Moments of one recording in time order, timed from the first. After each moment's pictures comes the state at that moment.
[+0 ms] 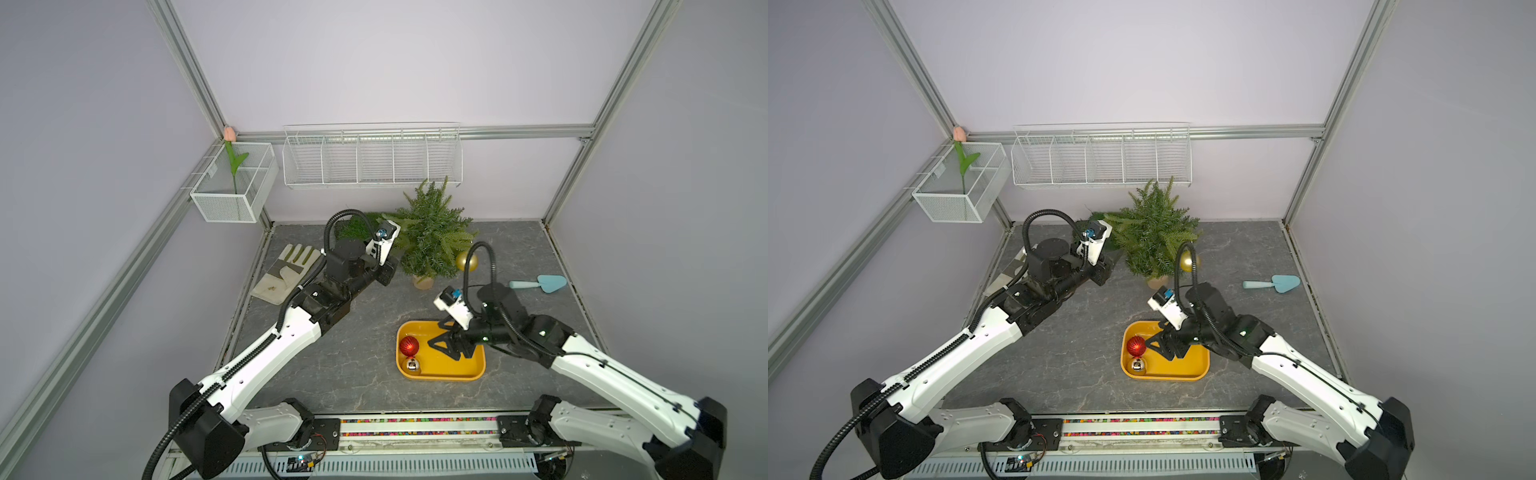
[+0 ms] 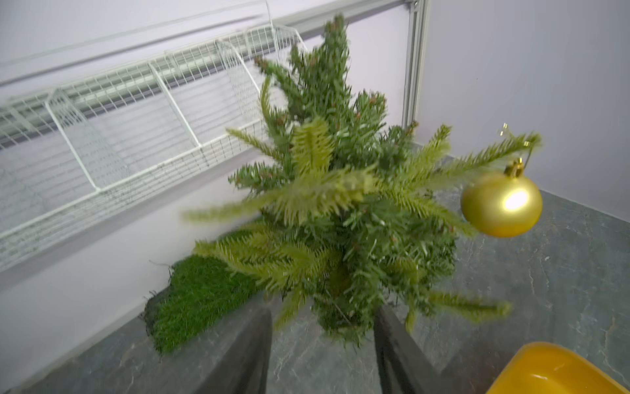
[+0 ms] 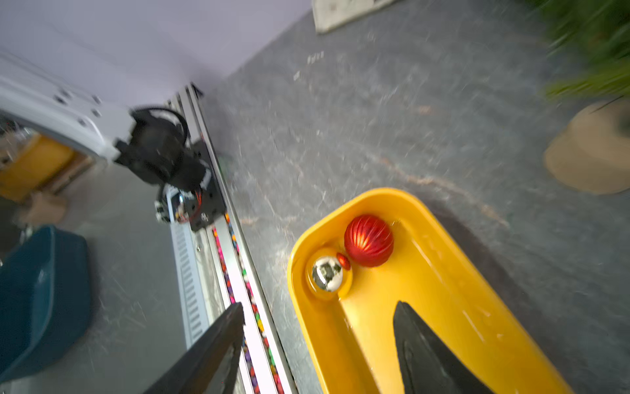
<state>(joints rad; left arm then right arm) -0.70 1.22 1.09 -0.11 -0.03 0.15 0.84 1.09 0.85 -0.55 -0.38 0.07</state>
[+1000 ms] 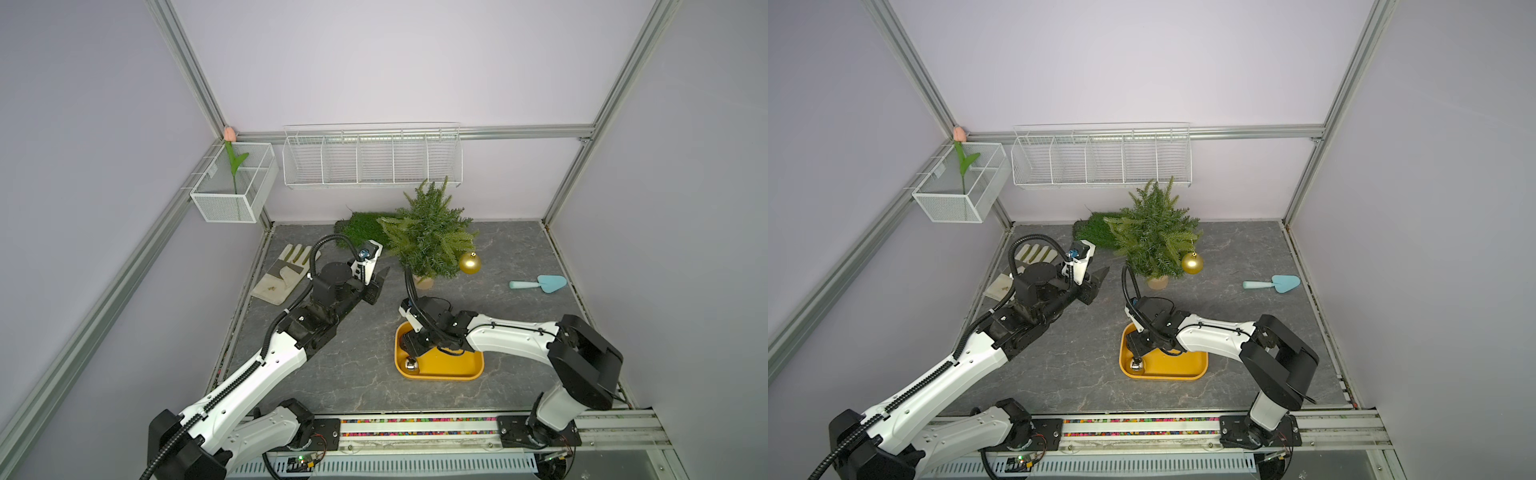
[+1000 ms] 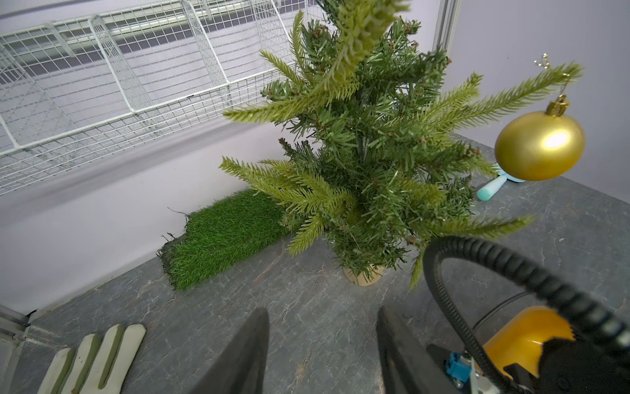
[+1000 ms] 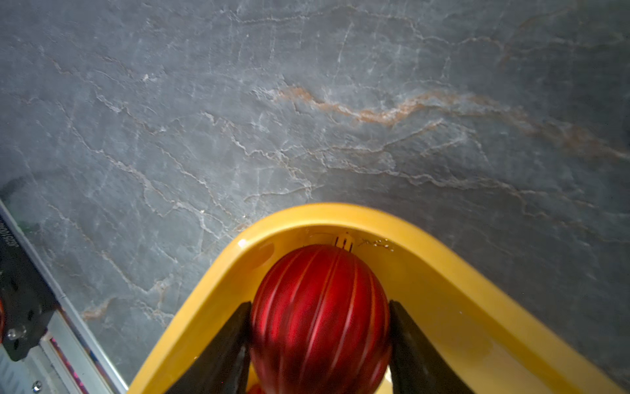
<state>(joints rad) -0.68 1.05 0.91 -0.10 -0.09 0.10 0.95 1.62 0.94 -0.30 -0.09 0.40</state>
